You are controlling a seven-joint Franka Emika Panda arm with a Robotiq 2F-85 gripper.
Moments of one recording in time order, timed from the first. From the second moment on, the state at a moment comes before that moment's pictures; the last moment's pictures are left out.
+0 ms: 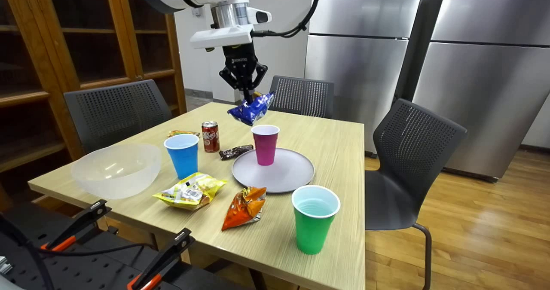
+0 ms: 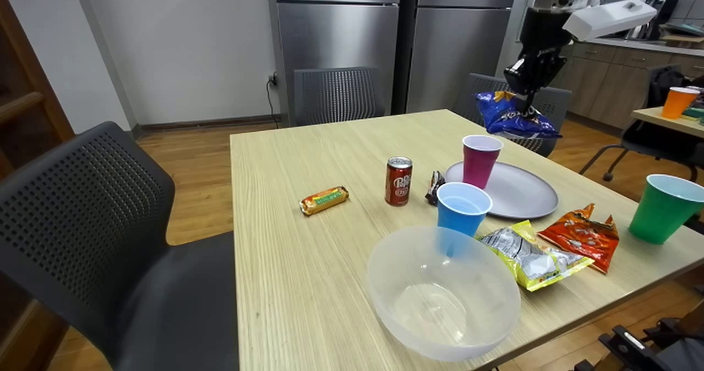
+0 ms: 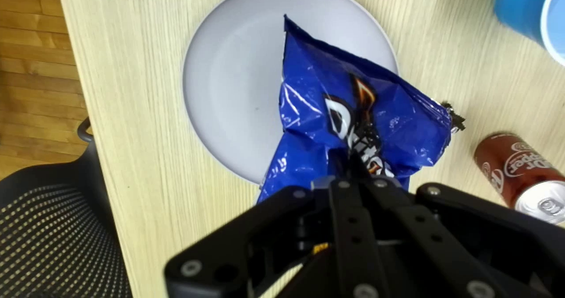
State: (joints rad) arm -0.01 0.11 -0.10 -2.31 -0.25 2.55 -0.04
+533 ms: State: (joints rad) arm 0.02 0.03 -0.05 -2.47 -0.30 2.59 -0.04
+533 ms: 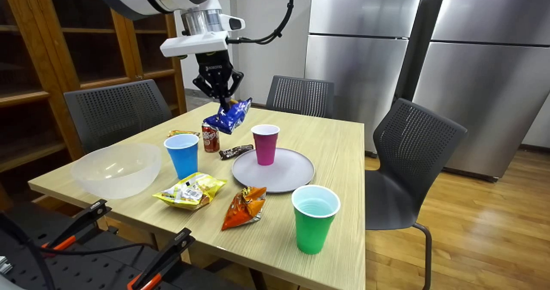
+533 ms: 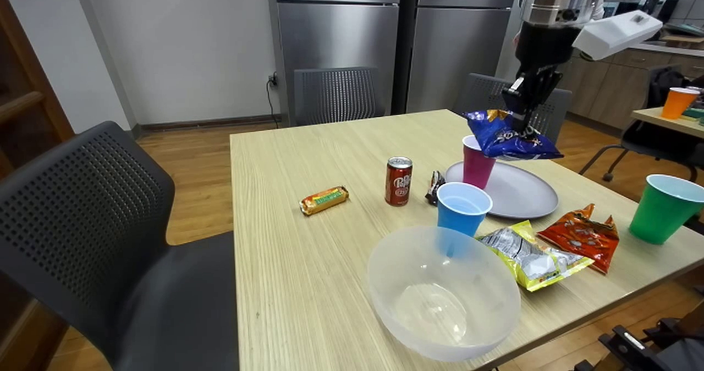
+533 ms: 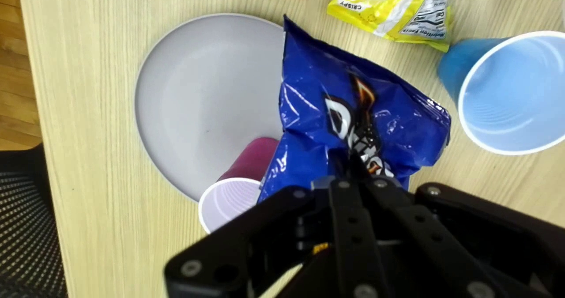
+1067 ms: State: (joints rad) arm 0.11 -0.12 0.09 -2.62 -0.30 2.62 0.16
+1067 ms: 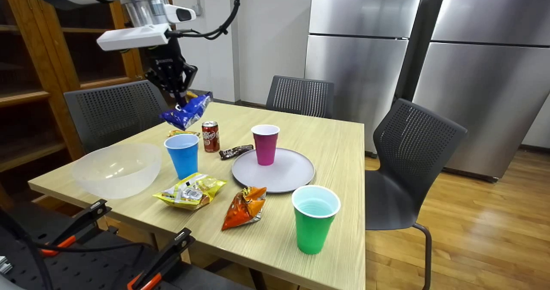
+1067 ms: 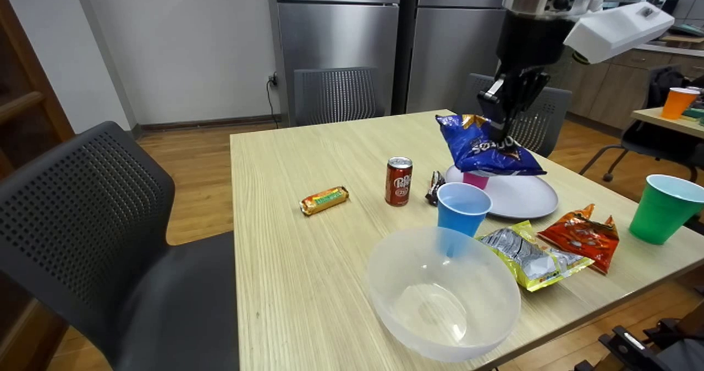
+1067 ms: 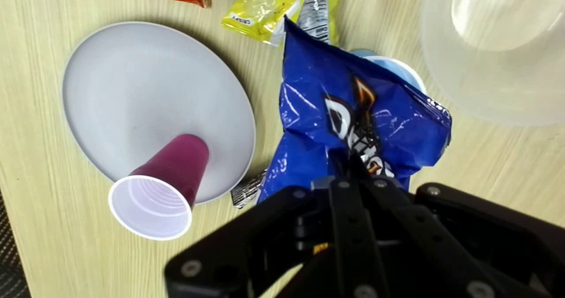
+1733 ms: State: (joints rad) arm 0.17 -0.18 0.20 -2.74 -0.24 2.64 0.27
